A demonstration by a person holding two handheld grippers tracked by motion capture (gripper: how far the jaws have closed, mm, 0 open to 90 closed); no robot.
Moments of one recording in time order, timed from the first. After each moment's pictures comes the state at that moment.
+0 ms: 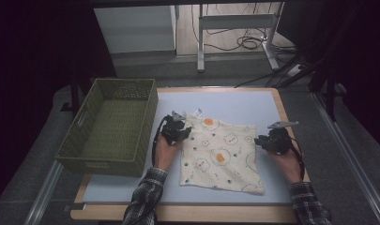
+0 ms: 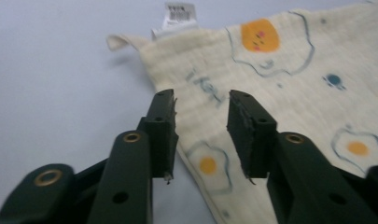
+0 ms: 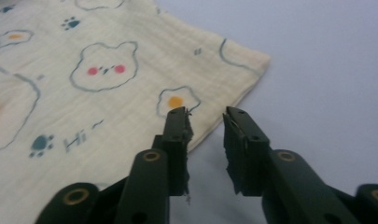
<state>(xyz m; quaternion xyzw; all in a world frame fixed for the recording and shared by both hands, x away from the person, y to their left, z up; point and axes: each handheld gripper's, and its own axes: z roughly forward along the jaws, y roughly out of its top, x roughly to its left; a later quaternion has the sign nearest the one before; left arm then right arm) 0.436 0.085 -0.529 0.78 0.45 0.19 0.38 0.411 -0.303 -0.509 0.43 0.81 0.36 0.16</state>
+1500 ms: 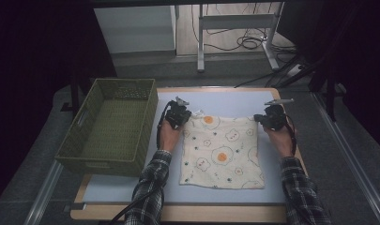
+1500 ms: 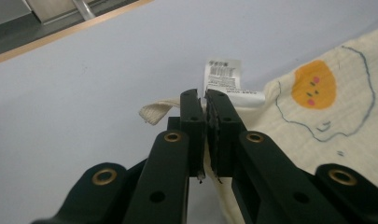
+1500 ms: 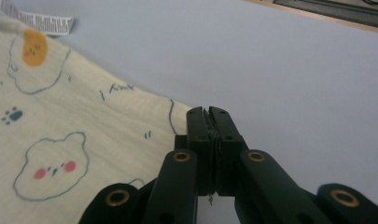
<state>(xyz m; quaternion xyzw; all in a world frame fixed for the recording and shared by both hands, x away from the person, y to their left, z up) 0.482 0.083 -0.515 0.79 0.44 0.21 0.38 0.482 -0.292 -0.485 0.44 0.80 0.36 0.20</state>
